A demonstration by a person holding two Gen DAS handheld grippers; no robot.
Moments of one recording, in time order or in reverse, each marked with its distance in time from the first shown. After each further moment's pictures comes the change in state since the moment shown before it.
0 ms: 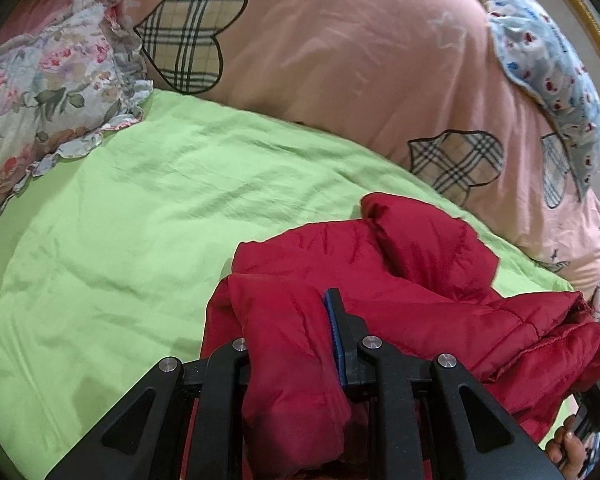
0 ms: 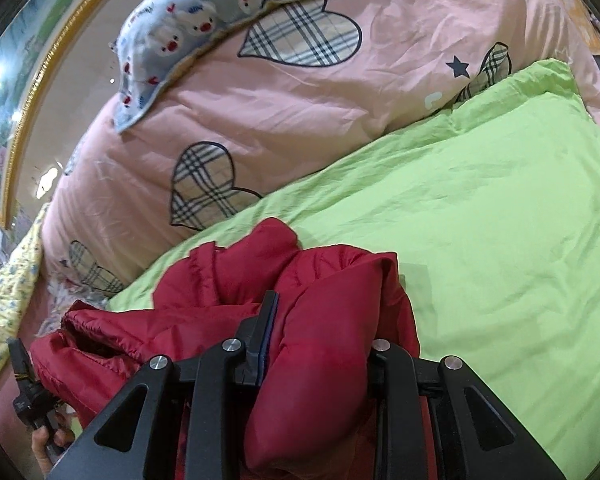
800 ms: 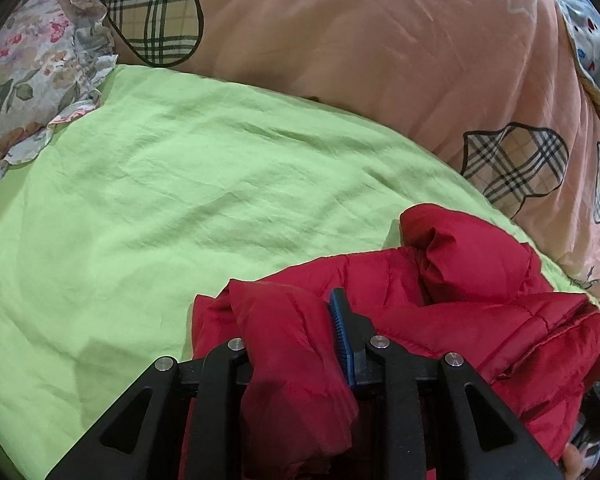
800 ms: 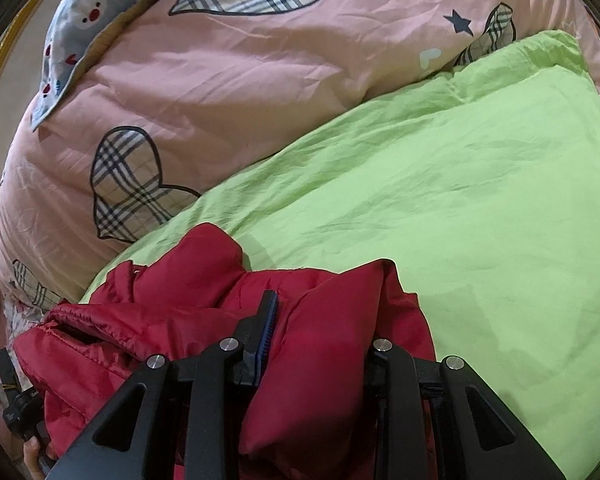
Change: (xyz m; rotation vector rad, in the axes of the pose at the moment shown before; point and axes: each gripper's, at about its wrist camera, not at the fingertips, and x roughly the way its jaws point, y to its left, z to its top) left arm 0.117 -0.001 0.039 -0.022 0.047 0.037; right arm 0.108 -0.027 0.016 0.059 0.037 -0.103
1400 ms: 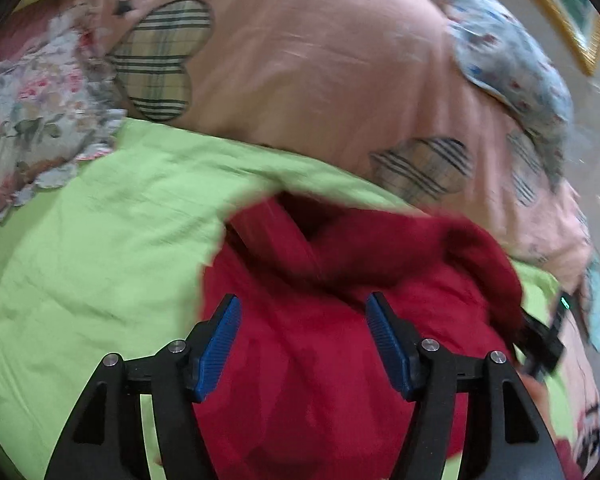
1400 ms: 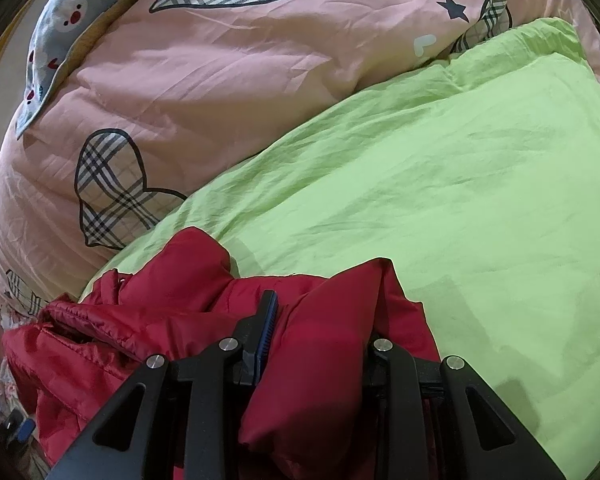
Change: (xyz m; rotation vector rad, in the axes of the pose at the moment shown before) left arm -0.129 -0.012 -0.066 0.127 -0.112 -0.148; right arm 0.016 -0.005 0.003 0.023 0.002 -0.013
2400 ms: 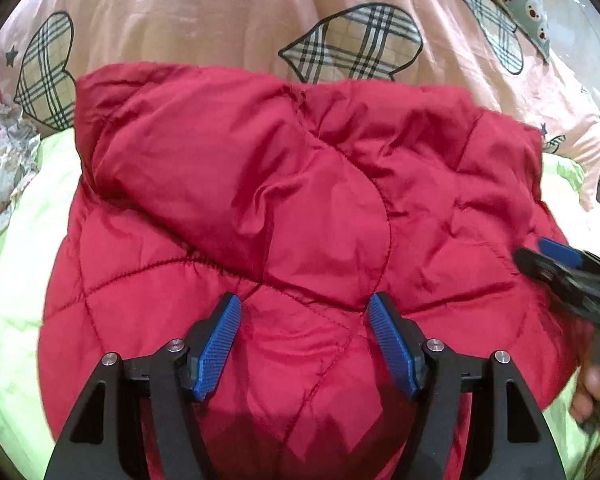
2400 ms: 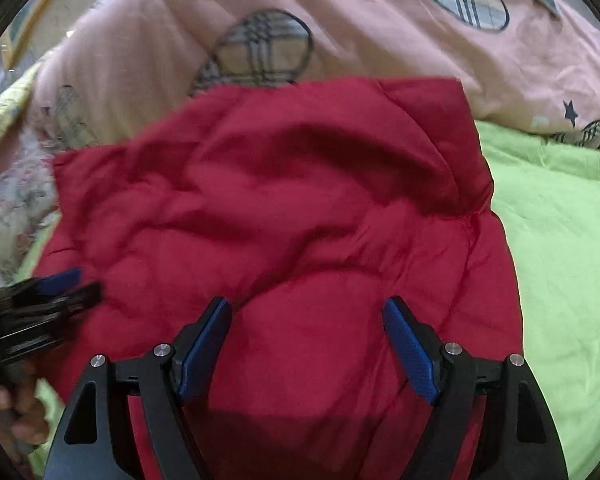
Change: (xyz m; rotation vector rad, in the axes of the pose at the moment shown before) left arm 0.081 -0.084 -0.047 0.269 0.150 0.109; right arm -0.029 0.078 -0.067 -0.513 0.140 -0.017
